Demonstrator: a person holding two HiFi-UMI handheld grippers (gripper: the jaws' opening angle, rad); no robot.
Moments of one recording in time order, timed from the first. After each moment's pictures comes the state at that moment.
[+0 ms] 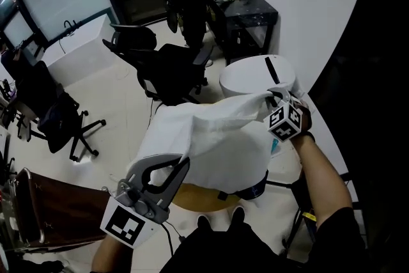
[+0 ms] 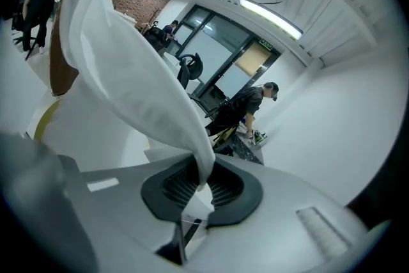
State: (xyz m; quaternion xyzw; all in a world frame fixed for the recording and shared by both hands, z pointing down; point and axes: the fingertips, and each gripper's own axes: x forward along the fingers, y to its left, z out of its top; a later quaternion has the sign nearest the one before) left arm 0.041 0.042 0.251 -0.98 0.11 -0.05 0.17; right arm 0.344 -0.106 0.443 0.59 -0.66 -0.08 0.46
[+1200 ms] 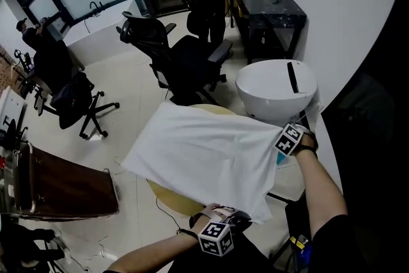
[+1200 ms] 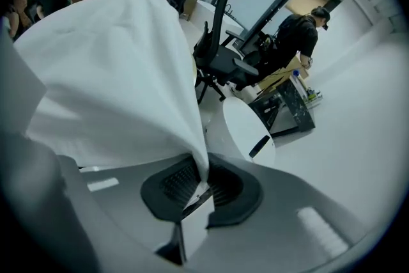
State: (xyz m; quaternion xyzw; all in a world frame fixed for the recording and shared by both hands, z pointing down) left arm 0.238 0.228 0.586 -0.92 -0.17 -0.34 0.13; right arm 0.458 -0.087 0.676 0.41 -0.65 0.08 0.63
